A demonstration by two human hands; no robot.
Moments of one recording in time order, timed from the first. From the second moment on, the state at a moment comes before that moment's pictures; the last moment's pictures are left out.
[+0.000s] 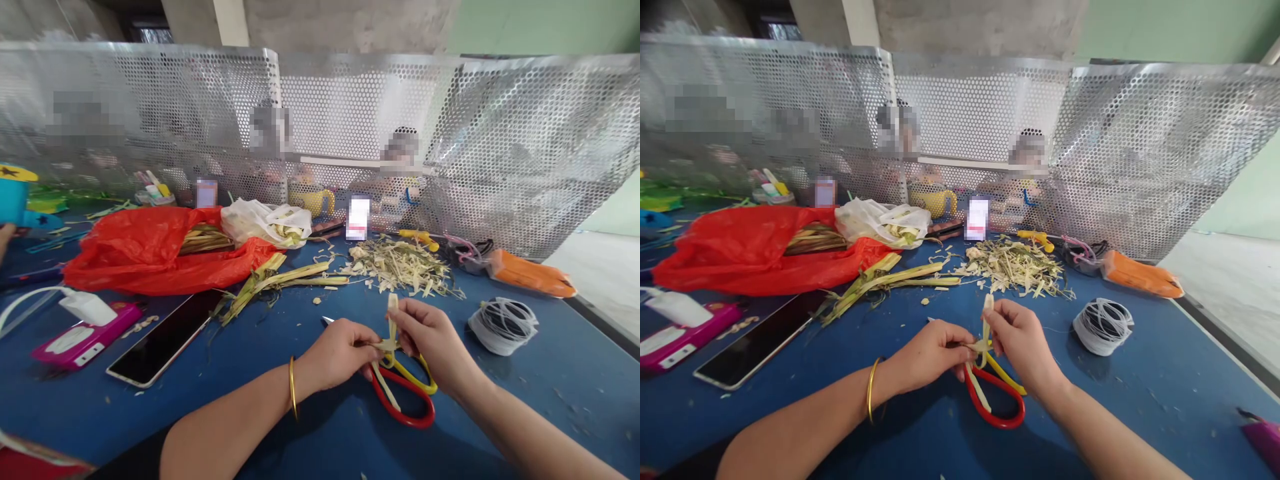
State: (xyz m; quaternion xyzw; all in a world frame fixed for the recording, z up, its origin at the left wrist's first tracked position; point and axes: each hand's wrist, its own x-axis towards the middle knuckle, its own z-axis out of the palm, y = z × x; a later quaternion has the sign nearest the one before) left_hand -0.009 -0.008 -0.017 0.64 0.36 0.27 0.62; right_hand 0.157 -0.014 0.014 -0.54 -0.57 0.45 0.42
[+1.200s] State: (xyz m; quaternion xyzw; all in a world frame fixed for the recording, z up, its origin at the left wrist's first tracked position) left_hand -0.010 -0.010 0.009 0.47 0.45 0.27 0.71; right_hand 0.161 -0.007 -0.006 -0.56 -0.73 0.19 0.33
